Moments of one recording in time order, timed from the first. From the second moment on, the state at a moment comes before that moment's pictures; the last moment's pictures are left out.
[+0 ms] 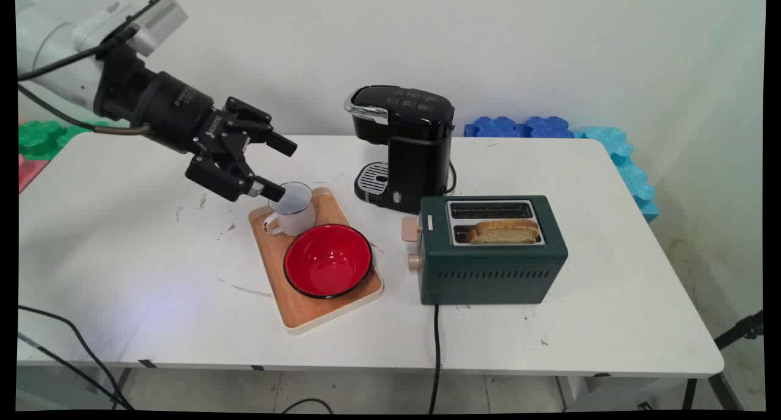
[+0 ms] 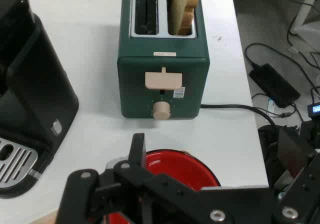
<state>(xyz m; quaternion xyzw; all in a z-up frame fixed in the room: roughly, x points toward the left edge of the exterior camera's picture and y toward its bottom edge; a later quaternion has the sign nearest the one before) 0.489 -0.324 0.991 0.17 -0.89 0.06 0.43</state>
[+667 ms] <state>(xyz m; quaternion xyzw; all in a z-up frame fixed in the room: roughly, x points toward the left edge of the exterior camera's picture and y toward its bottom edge) 0.424 -0.339 1.015 0.17 -0.89 0.07 0.42</state>
